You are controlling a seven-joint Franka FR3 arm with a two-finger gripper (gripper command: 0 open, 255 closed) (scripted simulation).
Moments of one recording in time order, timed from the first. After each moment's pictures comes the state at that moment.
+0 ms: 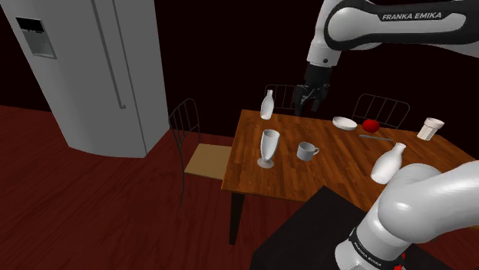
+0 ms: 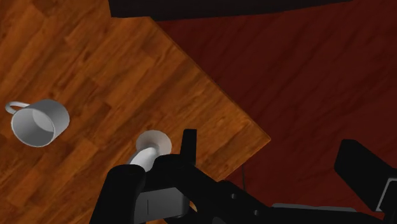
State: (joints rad) arm -0.01 -0.65 -0.09 -2.33 -0.03 1.68 0.06
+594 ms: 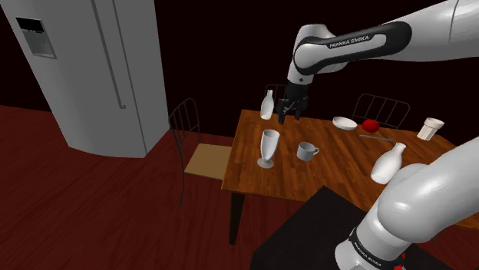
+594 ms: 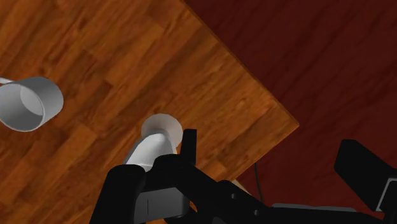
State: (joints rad) arm -0.02 -0.38 -0.15 -2.31 -0.05 1.93 0.00
